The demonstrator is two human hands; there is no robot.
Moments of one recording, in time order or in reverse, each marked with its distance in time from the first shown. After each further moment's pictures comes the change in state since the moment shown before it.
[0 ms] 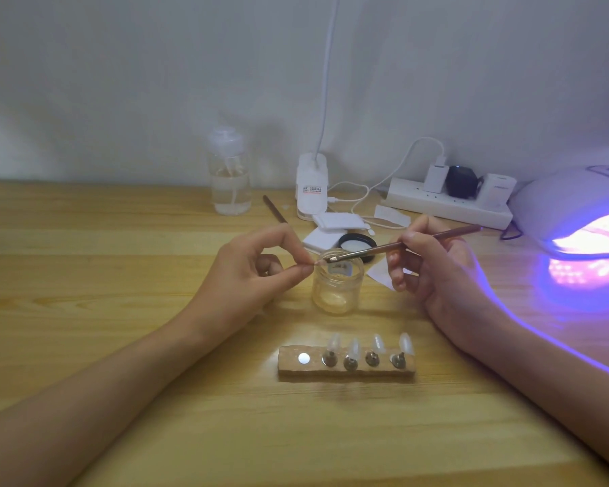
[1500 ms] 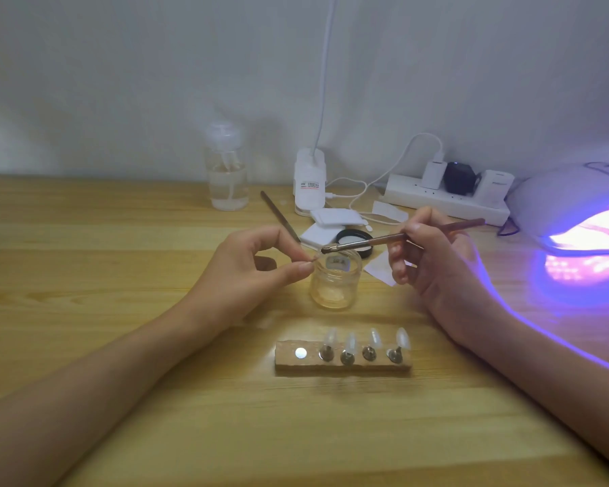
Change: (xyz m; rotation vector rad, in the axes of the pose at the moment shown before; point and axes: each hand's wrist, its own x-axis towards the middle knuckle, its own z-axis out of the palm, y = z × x) left_hand -0.002 0.012 0.002 0.002 0.010 -0.130; right_hand 0.001 -0.001 -0.001 0.018 0.000 -0.033
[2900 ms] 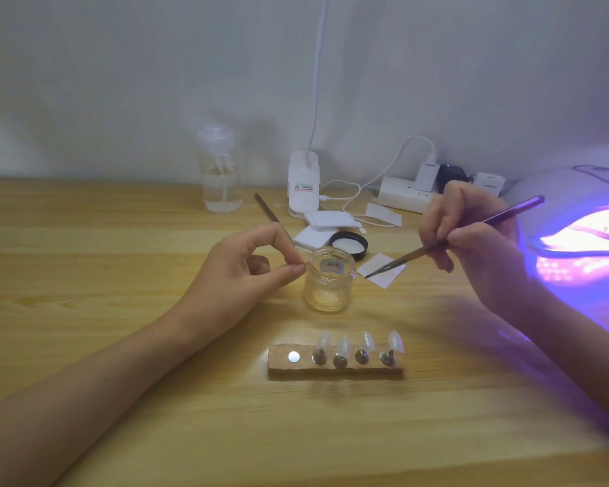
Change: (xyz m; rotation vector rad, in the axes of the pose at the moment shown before) left_hand 0.003 -0.009 -0.002 0.041 -0.031 0.121; right_hand 0.013 -0.034 -0.030 -0.233 -0.206 -0.281
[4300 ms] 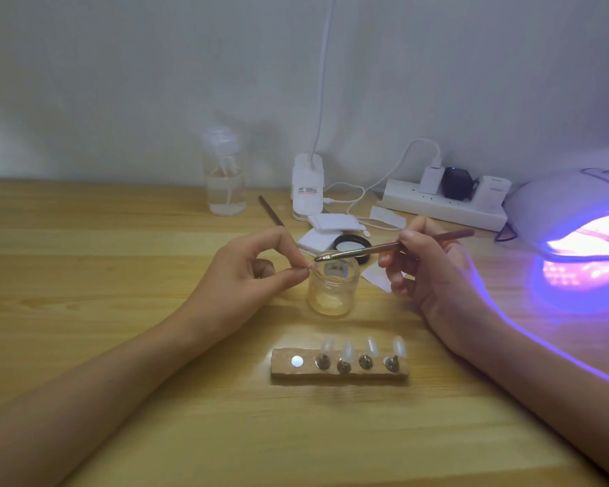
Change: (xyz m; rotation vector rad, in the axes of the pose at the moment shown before) left_hand 0.000 0.001 0.000 -0.016 -0.013 -0.002; right_hand -0.015 0.015 0.043 0.179 0.234 0.371
